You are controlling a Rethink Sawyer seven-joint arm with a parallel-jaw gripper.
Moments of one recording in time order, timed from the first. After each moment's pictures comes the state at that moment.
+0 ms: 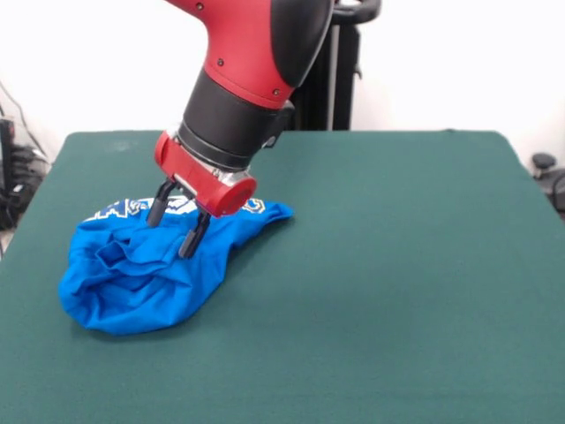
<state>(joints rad) 0.01 -0.33 -0.46 1.36 -0.05 0.36 2.38</state>
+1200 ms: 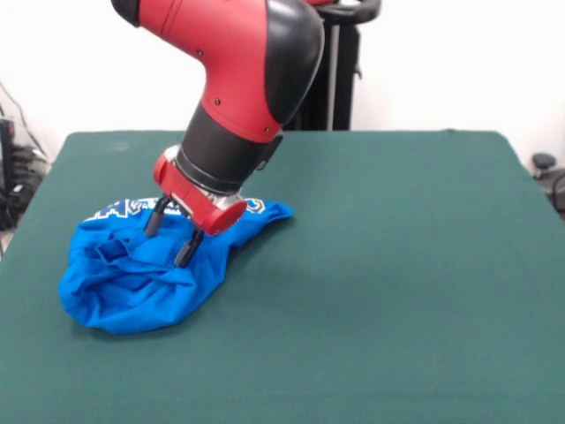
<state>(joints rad) 0.02 -0.22 -0.50 1.35 -0.05 0.35 2.38</state>
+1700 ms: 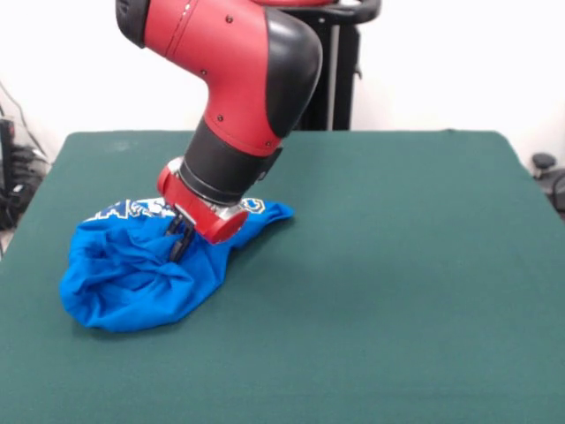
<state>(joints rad) 0.02 -0.19 -0.50 1.35 -0.05 0.32 2.38</state>
